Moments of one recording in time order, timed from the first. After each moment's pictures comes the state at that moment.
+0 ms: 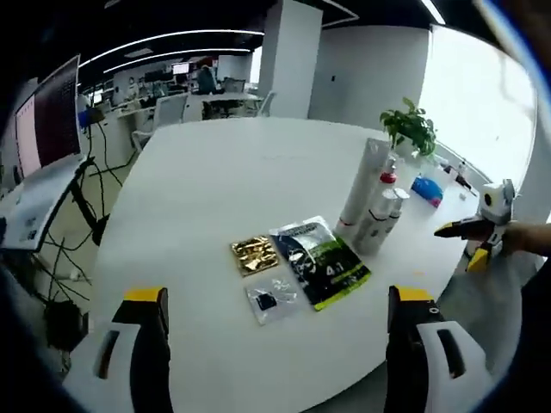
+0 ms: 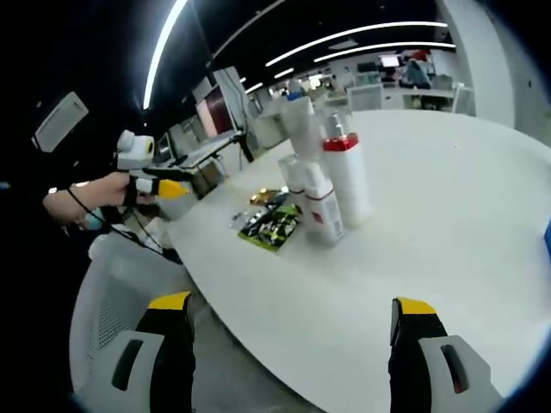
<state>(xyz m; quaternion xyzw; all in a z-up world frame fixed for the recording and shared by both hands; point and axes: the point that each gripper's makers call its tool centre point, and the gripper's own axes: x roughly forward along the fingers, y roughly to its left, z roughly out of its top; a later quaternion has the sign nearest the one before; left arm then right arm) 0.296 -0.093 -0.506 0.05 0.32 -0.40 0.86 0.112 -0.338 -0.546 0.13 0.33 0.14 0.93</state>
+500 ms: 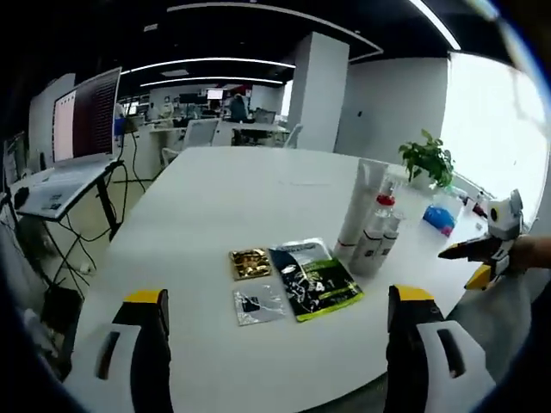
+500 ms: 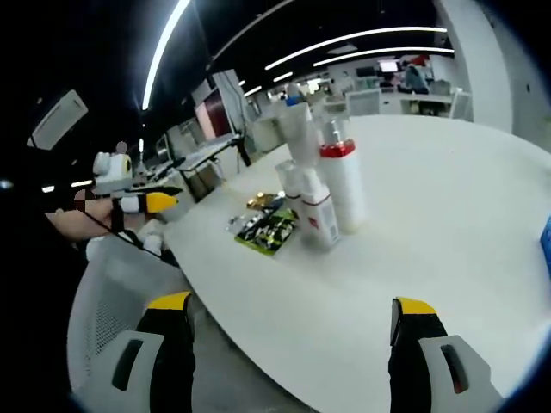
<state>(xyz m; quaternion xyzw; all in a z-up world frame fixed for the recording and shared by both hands) 0.274 -0.110 -0.502 0.04 0.25 -0.36 0.89 0.113 -0.342 -0.543 0.13 0.32 0.13 0.93</state>
